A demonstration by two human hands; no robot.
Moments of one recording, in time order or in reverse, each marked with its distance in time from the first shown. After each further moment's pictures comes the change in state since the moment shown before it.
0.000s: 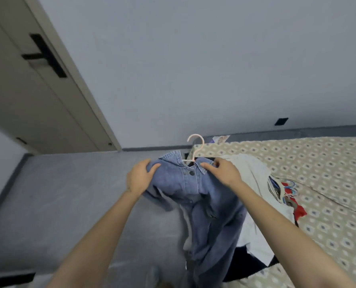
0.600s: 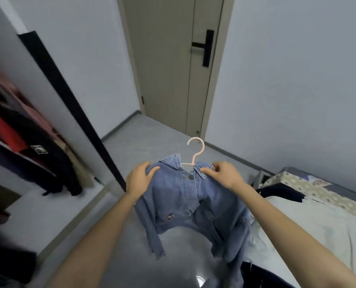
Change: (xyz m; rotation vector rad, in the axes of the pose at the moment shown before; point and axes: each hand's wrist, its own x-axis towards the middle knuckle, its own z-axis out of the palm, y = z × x) left_hand -0.262 -0.245 -0.184 -0.026 0.430 -0.410; right_hand -0.144 -0.250 0.192 -0.189 -0.358 -0.612
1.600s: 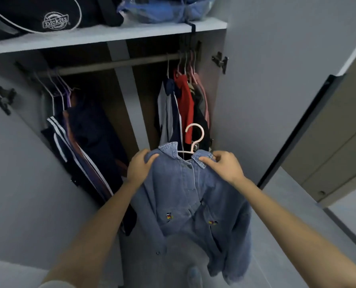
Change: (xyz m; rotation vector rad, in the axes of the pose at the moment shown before) left_hand -0.088 -0.353 -0.368 -0.215 0.552 -0.319; right_hand 0.037 -0.490 0.246 0.125 -0.166 -0.669
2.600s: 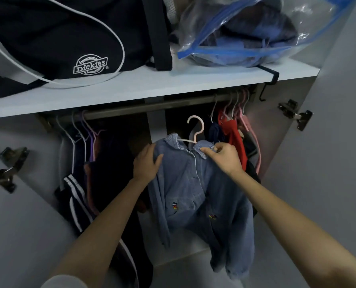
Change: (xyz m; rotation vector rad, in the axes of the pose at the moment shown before) left_hand 0.272 -0.087 -0.094 0.280 0.072 0.082; right_hand 0.303 -0.118 0.100 0.191 0.109 -0.050
